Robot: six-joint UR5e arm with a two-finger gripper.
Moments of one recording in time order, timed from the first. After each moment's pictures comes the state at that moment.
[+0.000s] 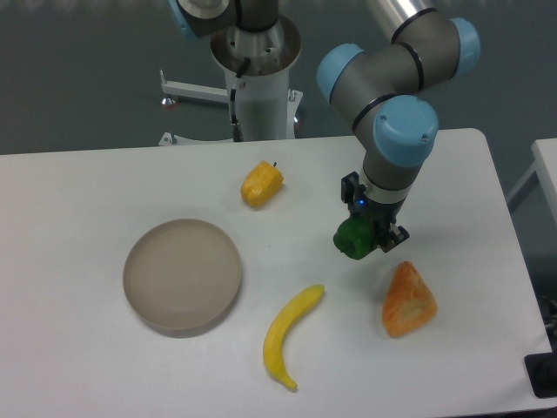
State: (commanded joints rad) arm 2.29 -2.03 -1.31 -1.39 1.53 1.43
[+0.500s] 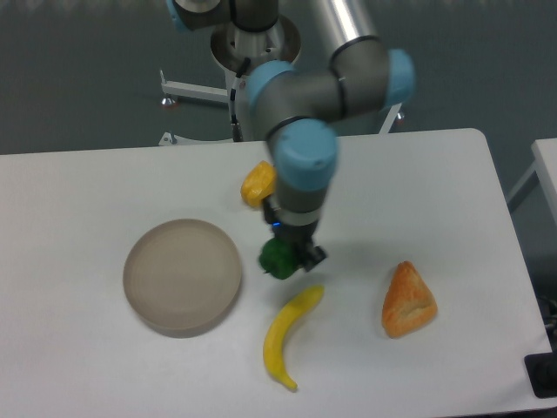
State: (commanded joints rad) arm 2.03 -2.05 -1.36 -1.33 1.52 1.10
